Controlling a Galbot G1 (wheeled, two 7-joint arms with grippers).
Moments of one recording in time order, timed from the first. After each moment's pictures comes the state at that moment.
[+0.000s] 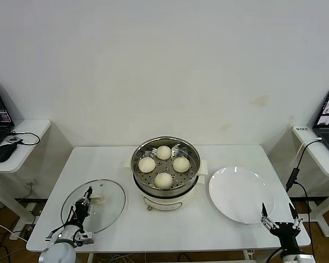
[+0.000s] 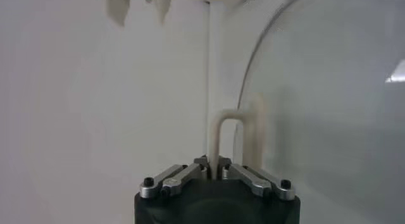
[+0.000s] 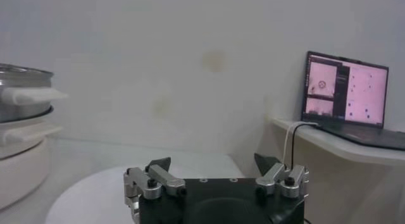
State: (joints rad) left arm 1.28 -1.22 -0.60 -1.47 1.21 -0.11 -0.16; right arm -1.66 1.40 0.86 1.89 0.17 0.18 -0.08
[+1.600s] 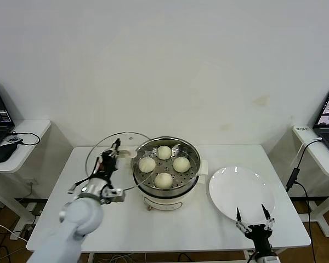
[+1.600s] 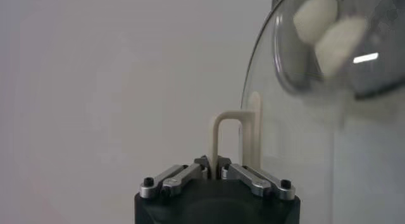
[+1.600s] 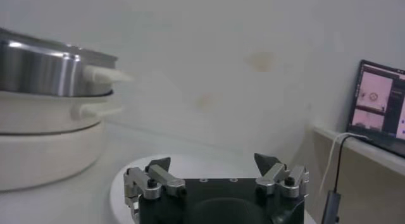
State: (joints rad) left arm 0.98 -1.05 -0.17 -1.93 1.08 0.34 0.19; right arm -1.63 1.48 0.73 1.83 -0.11 0.26 -0.05
